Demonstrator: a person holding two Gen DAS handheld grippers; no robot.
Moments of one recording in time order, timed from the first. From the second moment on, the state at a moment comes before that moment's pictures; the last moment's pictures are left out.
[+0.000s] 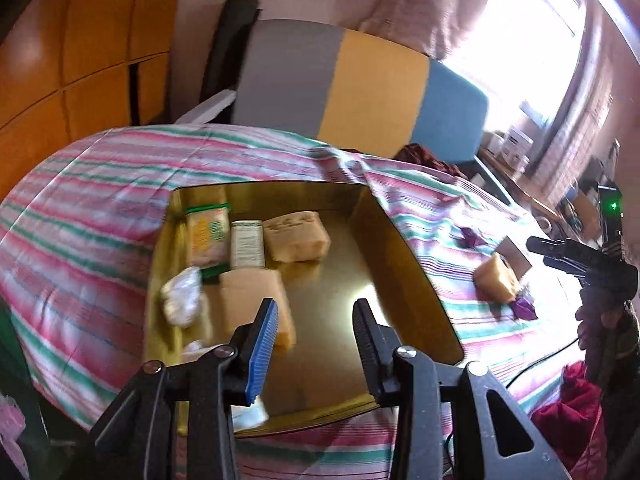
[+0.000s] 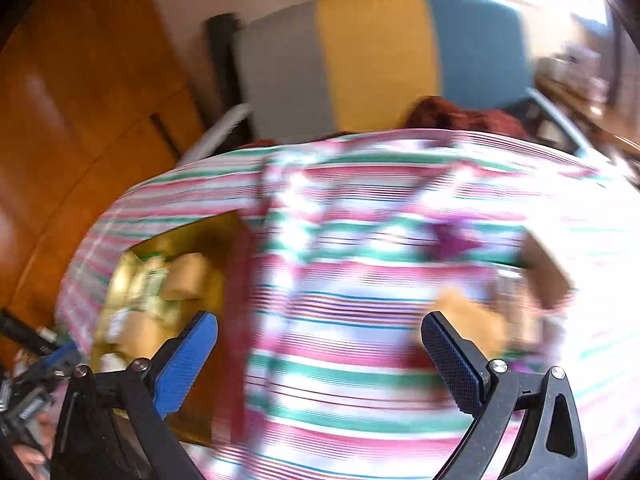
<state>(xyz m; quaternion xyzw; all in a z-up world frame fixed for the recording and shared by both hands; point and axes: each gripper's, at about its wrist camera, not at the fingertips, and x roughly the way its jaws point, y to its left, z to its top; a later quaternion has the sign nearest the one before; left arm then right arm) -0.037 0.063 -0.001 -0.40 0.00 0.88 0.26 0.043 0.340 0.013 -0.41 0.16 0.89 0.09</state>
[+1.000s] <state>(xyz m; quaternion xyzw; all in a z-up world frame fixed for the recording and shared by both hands) 0.024 0.265 -0.003 -0.39 0.17 0.82 0.39 0.182 0.525 -0.018 -0.31 0.34 0.84 0.29</state>
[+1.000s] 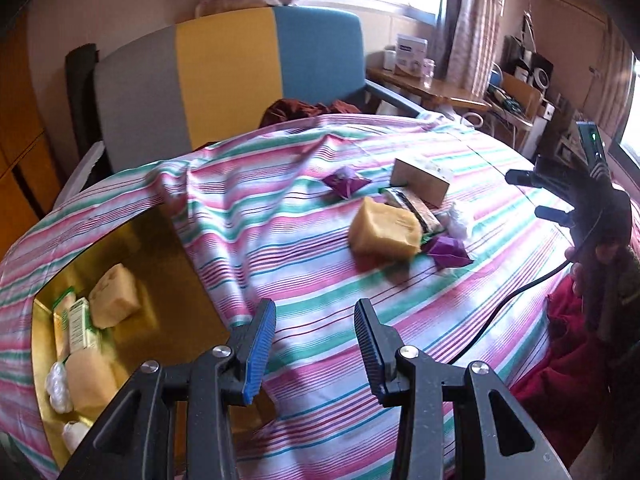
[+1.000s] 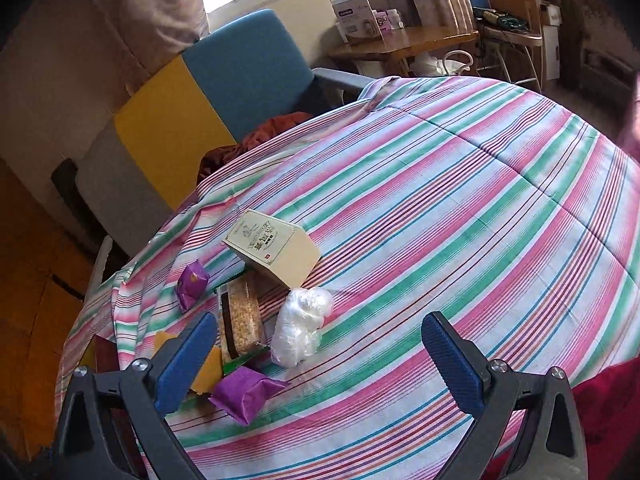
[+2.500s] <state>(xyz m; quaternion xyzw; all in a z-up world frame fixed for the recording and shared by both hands) -0.030 0.442 -0.092 -0.45 0.20 0.76 0.42 0.184 0.539 -0.032 -0.31 0.41 0.82 0.26</state>
